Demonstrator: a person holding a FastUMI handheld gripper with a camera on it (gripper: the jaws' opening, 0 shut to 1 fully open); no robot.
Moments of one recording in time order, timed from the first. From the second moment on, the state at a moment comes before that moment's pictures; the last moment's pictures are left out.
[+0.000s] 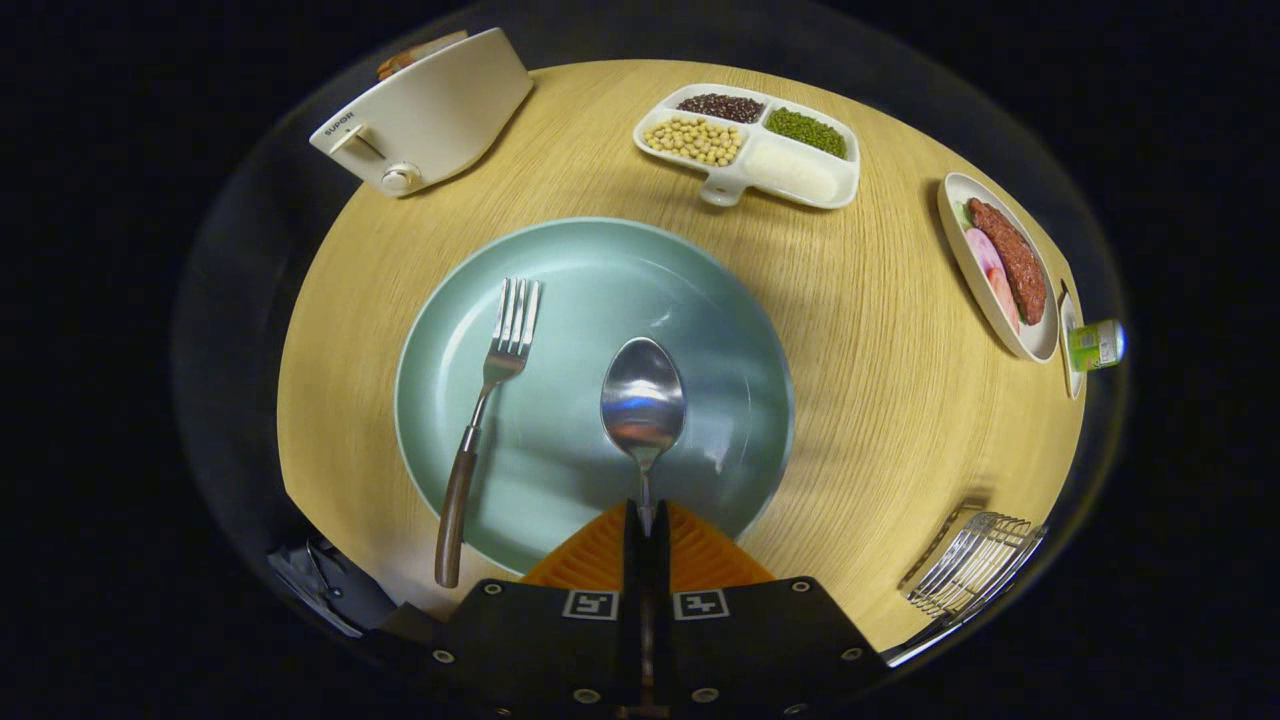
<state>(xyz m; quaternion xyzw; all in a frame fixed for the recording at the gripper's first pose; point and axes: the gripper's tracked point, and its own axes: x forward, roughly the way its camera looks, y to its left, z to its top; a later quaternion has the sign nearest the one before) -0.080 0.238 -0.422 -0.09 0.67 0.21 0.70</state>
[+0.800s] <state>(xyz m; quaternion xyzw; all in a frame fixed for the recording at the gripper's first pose) -0.079 0.230 -0.372 0.05 0.63 0.20 0.75</state>
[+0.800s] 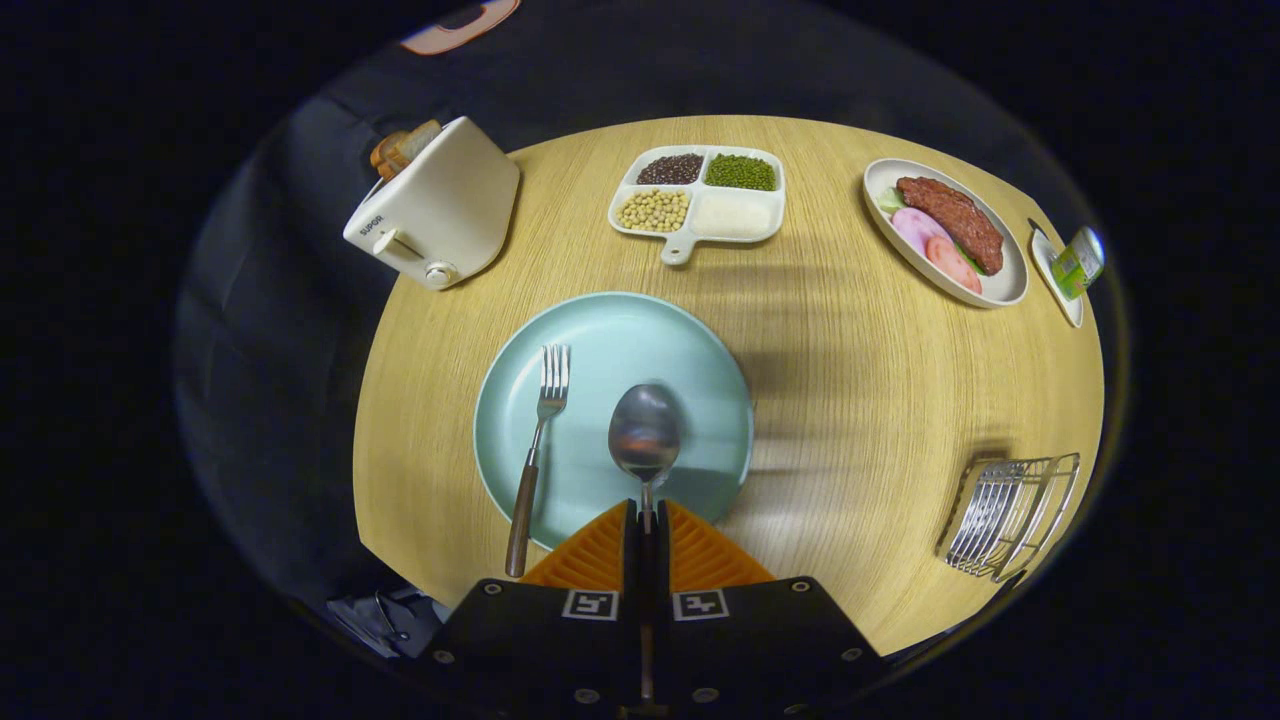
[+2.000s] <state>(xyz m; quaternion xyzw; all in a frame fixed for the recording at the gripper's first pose) -0.084 -0.026 -0.295 0.13 0.54 0.01 0.83</state>
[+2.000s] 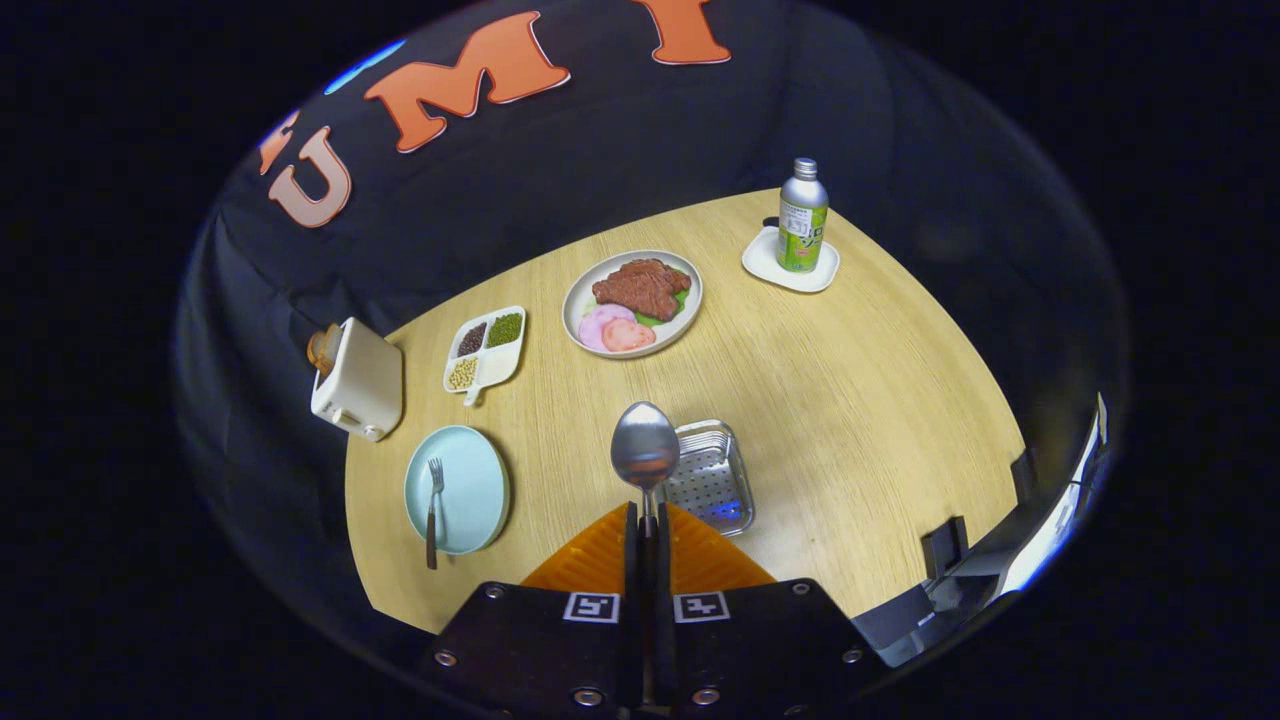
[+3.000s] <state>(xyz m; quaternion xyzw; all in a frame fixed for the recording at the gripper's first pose) -0.076 -0.055 -0.354 -0.06 0.67 0.07 0.73</state>
